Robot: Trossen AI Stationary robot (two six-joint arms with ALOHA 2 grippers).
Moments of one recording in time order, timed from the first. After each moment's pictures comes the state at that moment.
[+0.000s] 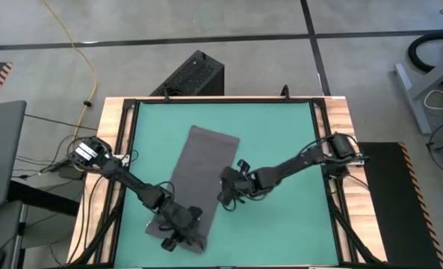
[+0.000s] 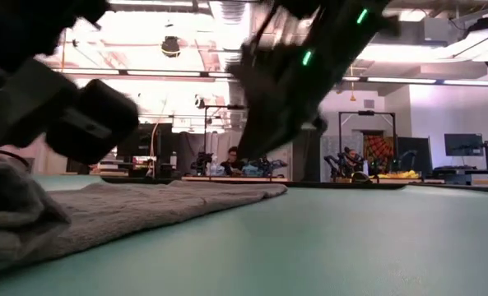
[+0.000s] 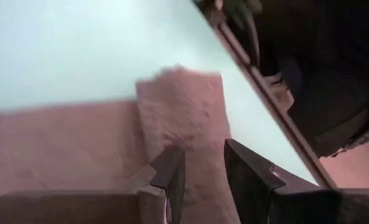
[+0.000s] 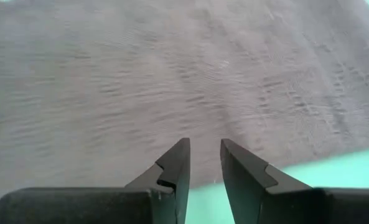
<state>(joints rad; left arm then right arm) -0.54 1.75 0.81 0.24 0.28 -0.23 0.28 1.91 1.22 -0.23 0.51 0.66</state>
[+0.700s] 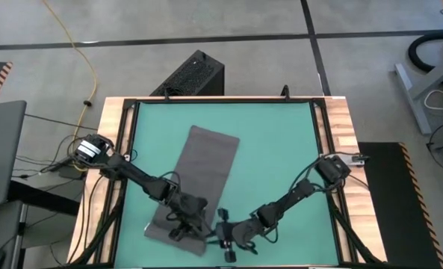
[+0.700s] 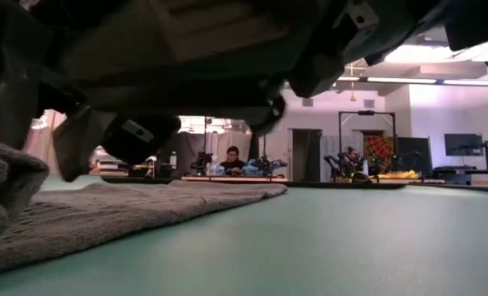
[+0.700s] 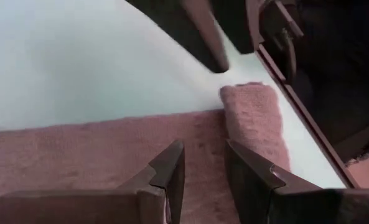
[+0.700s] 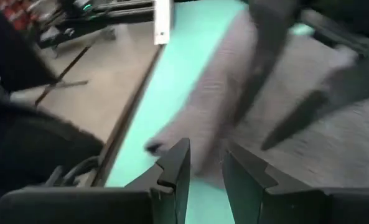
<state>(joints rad) -0.43 1.75 0.81 0.24 0.34 -0.18 0.55 2.15 1.27 0.51 0.29 0.30</state>
